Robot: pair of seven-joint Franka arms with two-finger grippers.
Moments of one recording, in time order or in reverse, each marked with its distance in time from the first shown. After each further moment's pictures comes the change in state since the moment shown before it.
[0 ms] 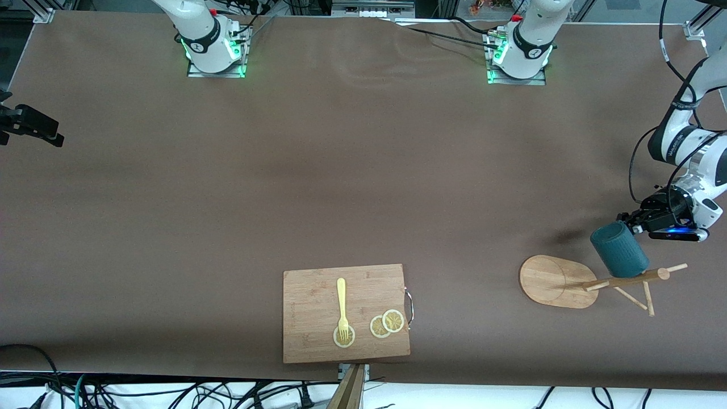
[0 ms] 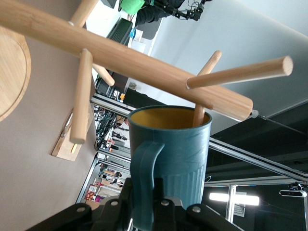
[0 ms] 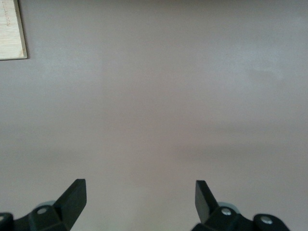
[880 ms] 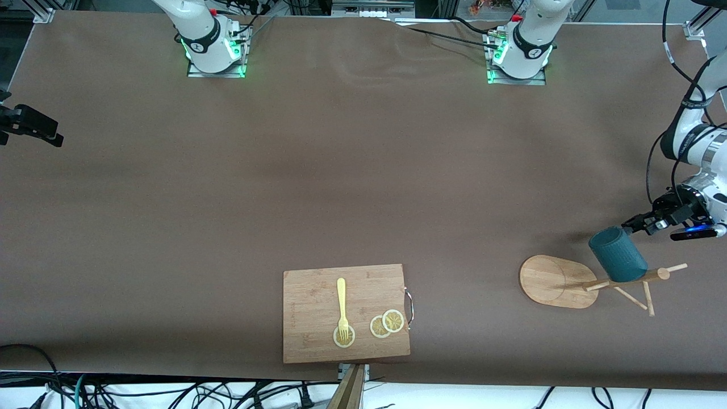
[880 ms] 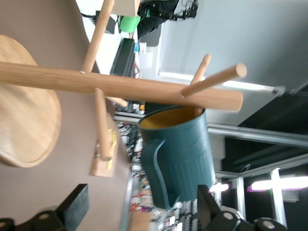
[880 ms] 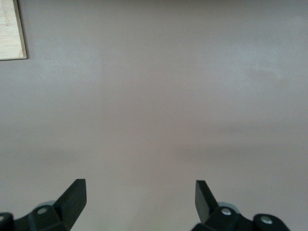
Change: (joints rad) left arm 0.011 -0.008 0.053 0.057 0.141 0.024 0.230; right arm 0.000 0.000 -0.002 0.000 0.000 0.000 0.000
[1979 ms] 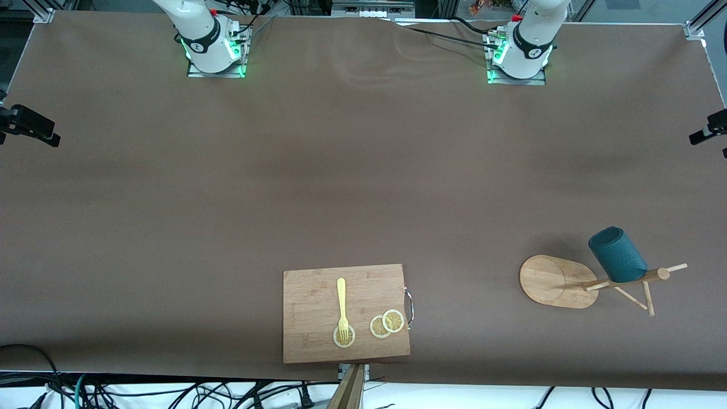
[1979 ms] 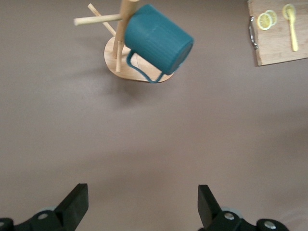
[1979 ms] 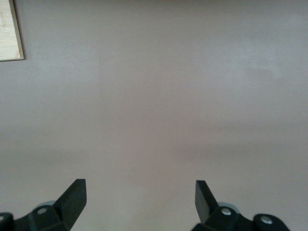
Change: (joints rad) left arm -0.241 -0.789 0.020 0.006 0.993 -0.037 -0.311; right arm -0.007 0.000 -0.004 -0.001 0.000 0.000 0.000
